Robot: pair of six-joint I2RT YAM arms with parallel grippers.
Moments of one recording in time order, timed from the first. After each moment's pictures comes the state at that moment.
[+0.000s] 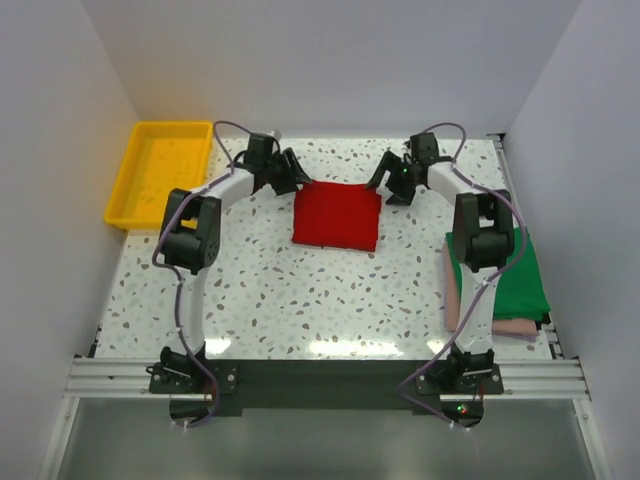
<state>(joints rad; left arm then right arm) -0.28 2.24 1.69 -0.18 0.33 -0.69 0.14 2.21 1.70 -0.44 -0.38 0.60</state>
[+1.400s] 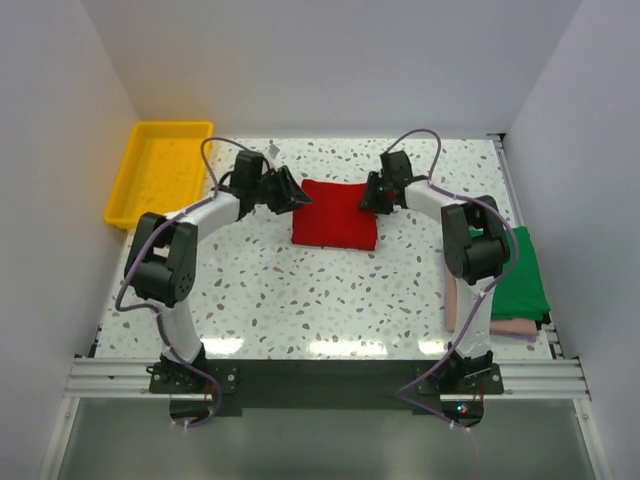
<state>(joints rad) -0.30 1.89 1.24 -0.02 0.48 -0.74 0.30 2.10 1.45 -0.26 -0.12 0.53</state>
